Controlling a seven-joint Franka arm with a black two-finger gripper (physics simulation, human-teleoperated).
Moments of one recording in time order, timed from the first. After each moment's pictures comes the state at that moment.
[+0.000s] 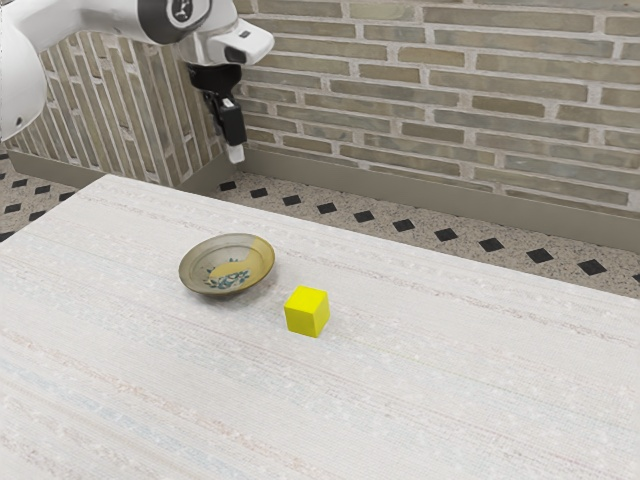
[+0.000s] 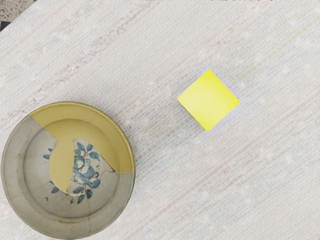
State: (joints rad) arm -0.06 0.28 0.01 -1.24 0.08 1.56 0.61
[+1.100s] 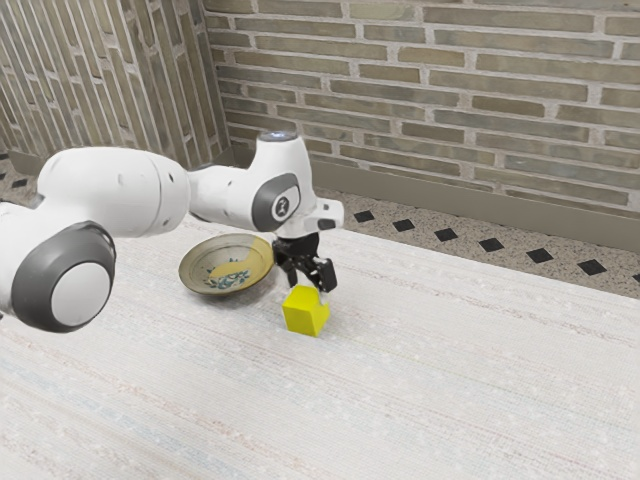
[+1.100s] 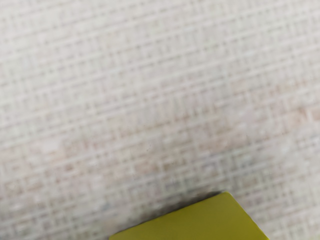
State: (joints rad) arm -0.16 0.69 0.08 -1.46 -0.13 2.12 0.26
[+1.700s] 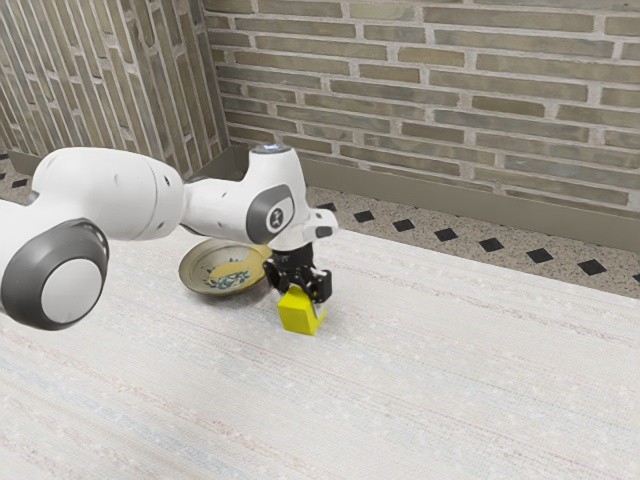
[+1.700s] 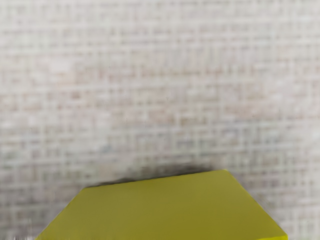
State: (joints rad) arm -0.16 0.66 0.08 -1.55 -0.16 2.16 0.05
